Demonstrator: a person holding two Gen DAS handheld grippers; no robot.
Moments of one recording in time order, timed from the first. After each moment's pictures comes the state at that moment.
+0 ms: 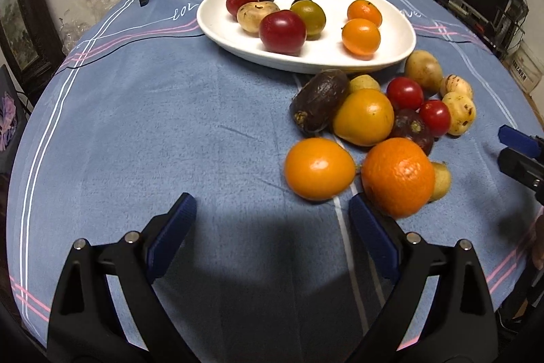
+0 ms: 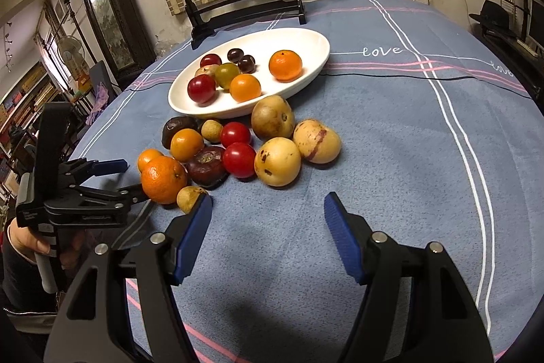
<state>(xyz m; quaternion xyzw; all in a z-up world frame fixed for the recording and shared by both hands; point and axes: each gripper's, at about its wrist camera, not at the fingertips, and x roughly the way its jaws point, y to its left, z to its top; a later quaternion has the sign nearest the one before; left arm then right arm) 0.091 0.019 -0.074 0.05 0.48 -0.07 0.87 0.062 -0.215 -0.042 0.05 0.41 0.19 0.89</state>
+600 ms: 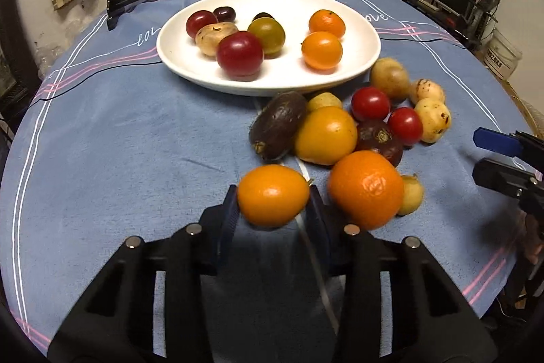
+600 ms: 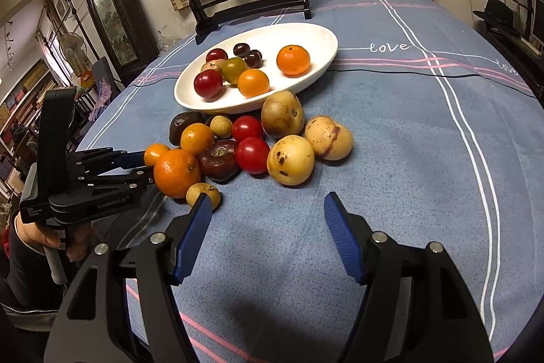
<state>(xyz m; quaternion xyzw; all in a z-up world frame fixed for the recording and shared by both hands) 0.097 0.004 -0.068 0.06 0.46 -0.13 0.88 0.058 -0.208 -0.039 0.05 0.41 0.19 0.89</state>
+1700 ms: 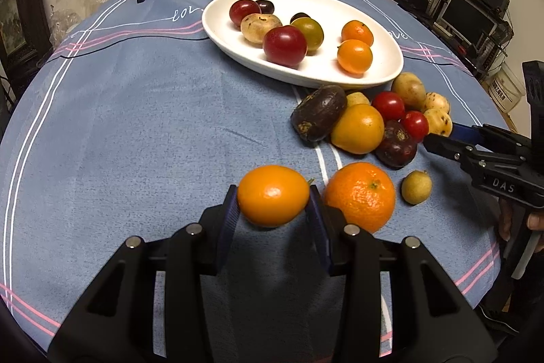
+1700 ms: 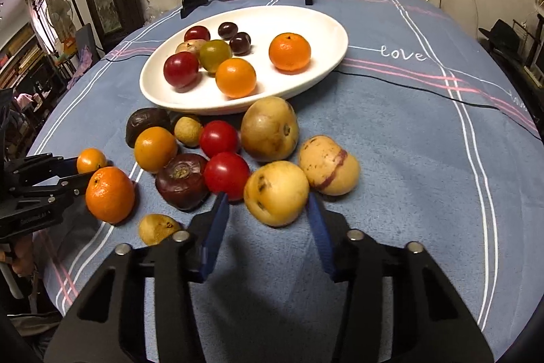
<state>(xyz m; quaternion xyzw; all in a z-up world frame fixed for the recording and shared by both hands) 0.085 0.042 -0.067 -0.01 0.47 -0.11 0.88 0.112 -0.184 -0.058 -0.03 0.45 0.16 0.88</state>
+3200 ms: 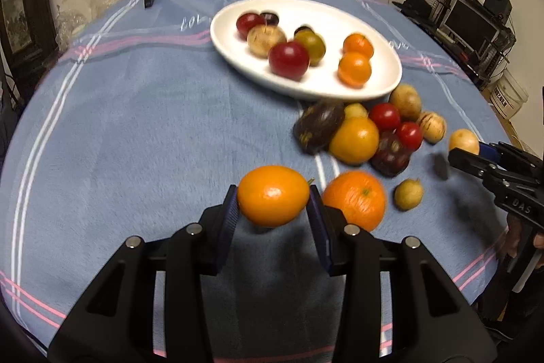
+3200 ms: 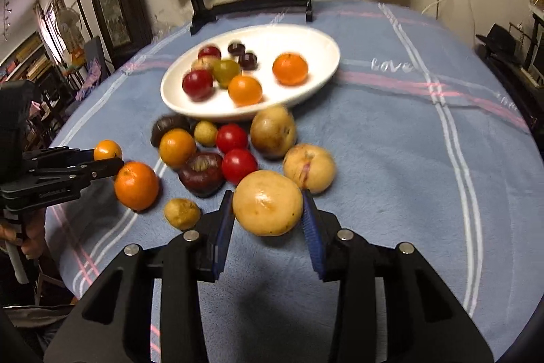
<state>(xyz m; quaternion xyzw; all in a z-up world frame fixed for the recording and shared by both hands) 0.082 0.044 -0.045 -0.01 0.45 -0.10 0.89 0.080 -0.198 -0.032 -0.01 0.41 0.18 0.89</state>
